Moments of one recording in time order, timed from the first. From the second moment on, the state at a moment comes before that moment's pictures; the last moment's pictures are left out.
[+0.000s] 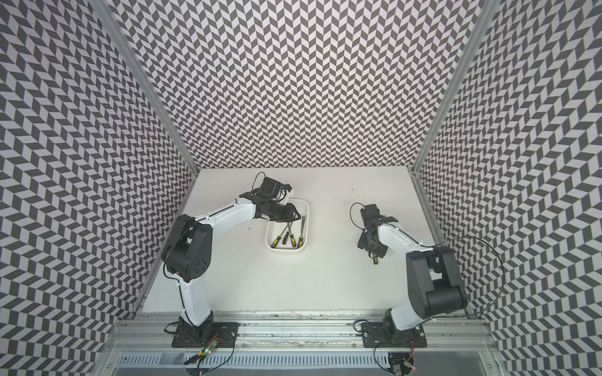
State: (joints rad) left arm -0.48 1.94 1.43 -0.48 0.44 -0.36; right arm 0.18 1.54 0.88 -0.72 0.15 0.68
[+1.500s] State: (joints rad) left arm -0.43 1.95 1.52 -0.40 0.60 -0.41; right arm 0.40 1.74 1.21 -0.42 -0.74 0.47
